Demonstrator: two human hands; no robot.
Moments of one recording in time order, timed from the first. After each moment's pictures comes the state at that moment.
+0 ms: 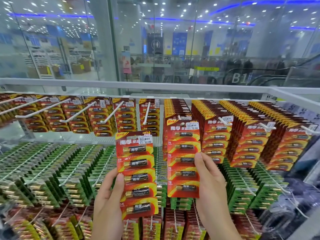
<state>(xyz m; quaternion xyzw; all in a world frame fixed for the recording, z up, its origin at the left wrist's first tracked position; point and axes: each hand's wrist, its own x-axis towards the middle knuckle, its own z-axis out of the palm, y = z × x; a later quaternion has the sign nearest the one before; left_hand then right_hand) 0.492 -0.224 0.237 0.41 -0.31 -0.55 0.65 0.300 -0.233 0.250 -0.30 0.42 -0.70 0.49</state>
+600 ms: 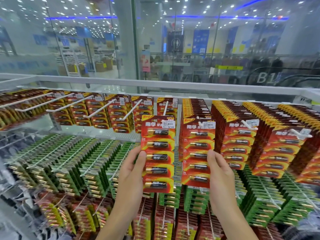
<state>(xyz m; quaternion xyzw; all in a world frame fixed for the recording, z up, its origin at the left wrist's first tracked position) 0.482 -0.254 0.262 0.42 -0.39 -0.52 0.63 0.291 -0.262 0.253 -0.33 0.46 -0.67 0.49</state>
